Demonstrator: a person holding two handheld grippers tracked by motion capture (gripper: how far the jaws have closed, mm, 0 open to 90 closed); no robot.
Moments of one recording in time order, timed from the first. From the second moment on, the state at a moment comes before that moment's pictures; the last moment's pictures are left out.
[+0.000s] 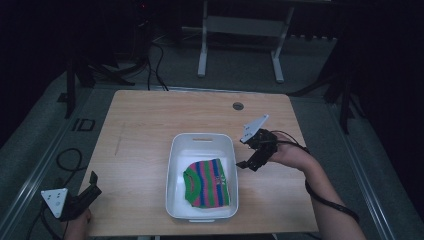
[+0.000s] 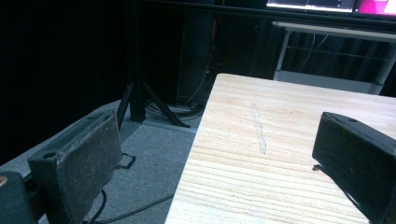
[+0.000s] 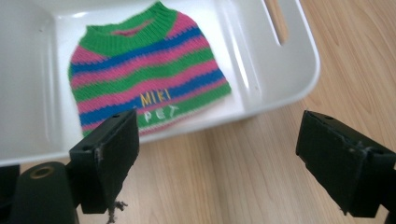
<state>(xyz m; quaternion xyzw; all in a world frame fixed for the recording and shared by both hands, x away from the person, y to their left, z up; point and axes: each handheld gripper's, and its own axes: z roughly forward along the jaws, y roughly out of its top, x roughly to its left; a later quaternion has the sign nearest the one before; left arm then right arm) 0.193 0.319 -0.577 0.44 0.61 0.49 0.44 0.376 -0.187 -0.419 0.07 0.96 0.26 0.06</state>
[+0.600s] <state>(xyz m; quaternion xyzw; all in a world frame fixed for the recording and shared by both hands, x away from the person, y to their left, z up) 0.193 0.319 -0.577 0.44 0.61 0.49 0.43 0.385 -0.255 -0.457 0.18 0.93 0.30 0.11</state>
